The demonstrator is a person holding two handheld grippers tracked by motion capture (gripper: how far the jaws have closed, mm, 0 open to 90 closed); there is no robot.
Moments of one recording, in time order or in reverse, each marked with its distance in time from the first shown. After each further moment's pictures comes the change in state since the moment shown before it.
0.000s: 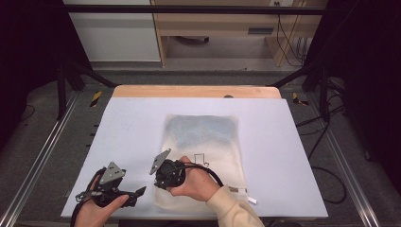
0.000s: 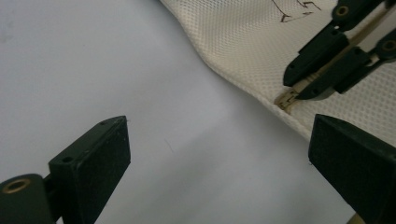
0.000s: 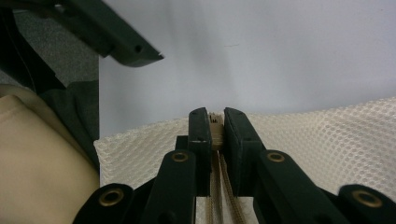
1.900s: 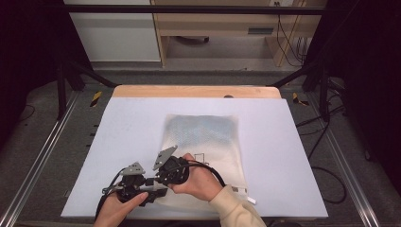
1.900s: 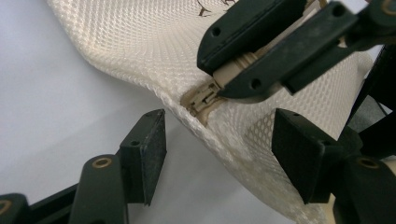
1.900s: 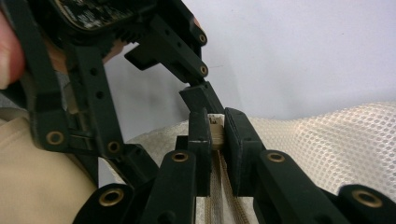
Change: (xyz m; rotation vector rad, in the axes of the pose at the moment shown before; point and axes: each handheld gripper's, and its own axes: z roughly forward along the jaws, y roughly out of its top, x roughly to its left) left arm -0.016 0.006 0.056 0.019 -0.341 -0.140; right arm -0.002 0.000 -0.017 -0.083 -0.036 0.029
